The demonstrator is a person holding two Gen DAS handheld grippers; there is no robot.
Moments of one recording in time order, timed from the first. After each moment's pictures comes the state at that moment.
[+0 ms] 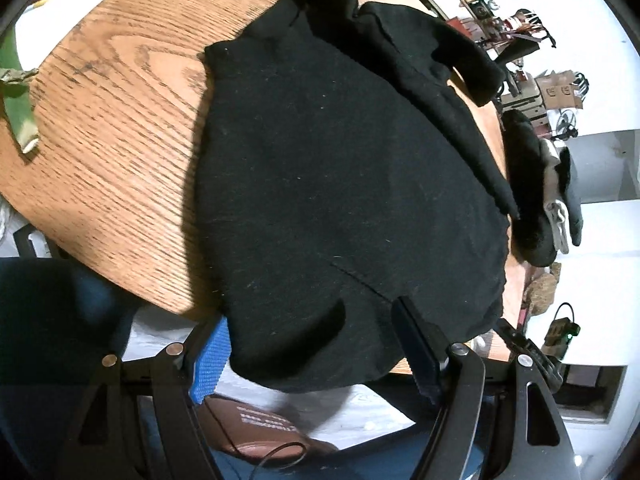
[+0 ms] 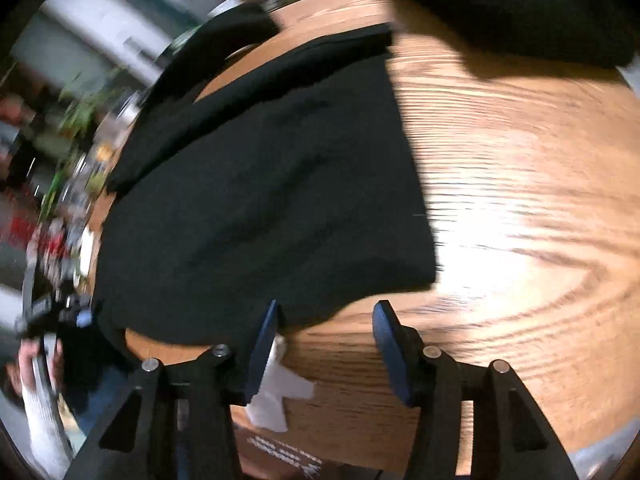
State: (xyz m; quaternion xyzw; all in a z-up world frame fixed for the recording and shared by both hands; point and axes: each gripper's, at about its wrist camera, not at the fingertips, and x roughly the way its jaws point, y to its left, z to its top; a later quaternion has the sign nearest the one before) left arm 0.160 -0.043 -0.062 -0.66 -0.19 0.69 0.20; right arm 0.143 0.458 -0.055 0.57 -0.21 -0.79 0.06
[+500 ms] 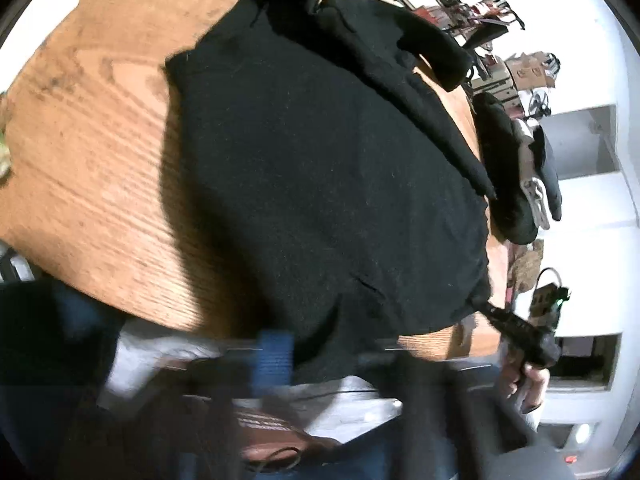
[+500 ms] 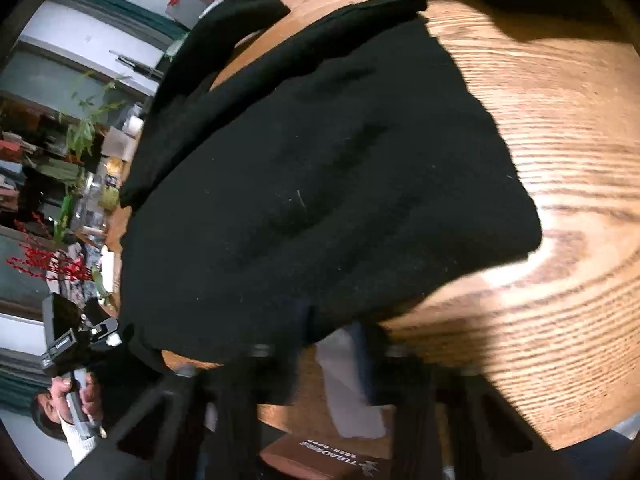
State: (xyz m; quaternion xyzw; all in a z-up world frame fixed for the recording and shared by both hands) left arm 0.161 -0.044 -0.054 -0.65 -0.18 0.69 0.26; right arm 0.121 0.409 -0.067 0.59 -0.26 -0.76 0.08
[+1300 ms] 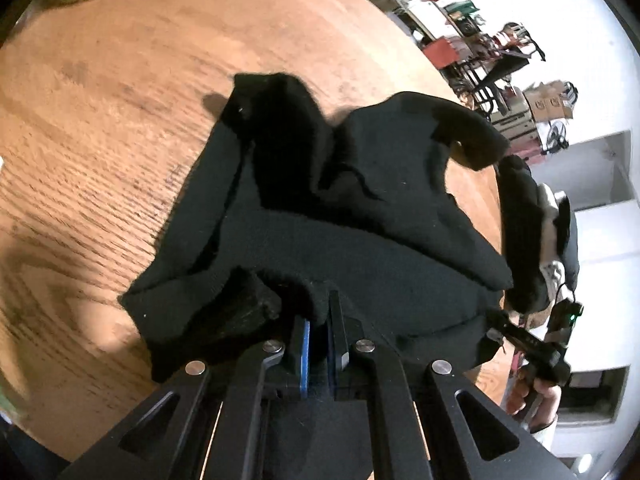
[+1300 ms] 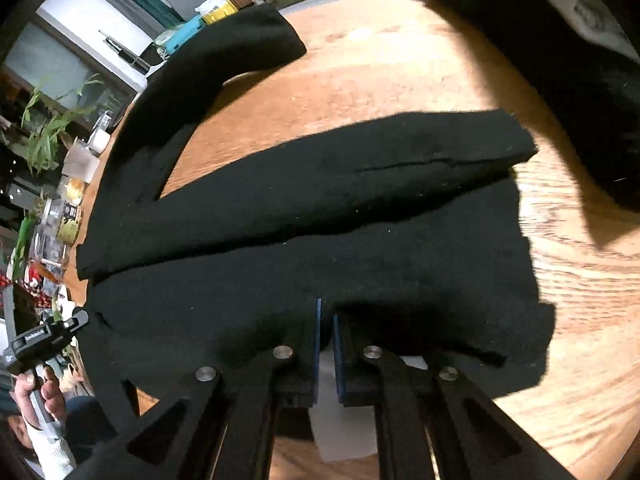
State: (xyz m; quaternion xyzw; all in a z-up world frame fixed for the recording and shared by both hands) left arm 0.028 -0.026 -0.066 -0.63 -0.21 0.71 0.21; right arm -0.015 0.406 -0.056 0.59 -0.18 -0.79 0.05
